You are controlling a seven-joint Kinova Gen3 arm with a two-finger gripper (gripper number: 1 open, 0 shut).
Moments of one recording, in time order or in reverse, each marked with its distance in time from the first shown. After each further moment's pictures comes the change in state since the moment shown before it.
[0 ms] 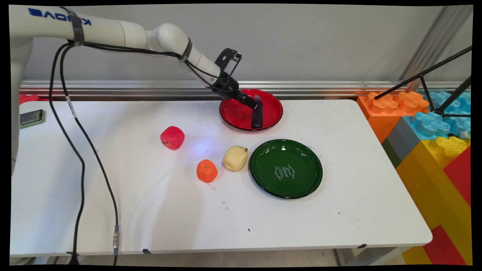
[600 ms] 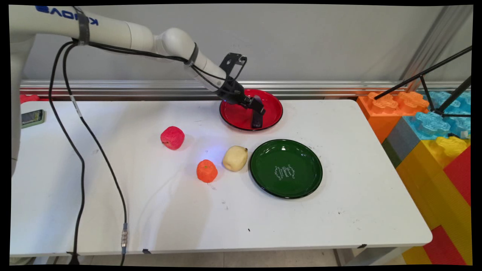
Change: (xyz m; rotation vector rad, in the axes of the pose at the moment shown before) arm -0.001 0.023 0.012 -0.004 -0.001 -0.101
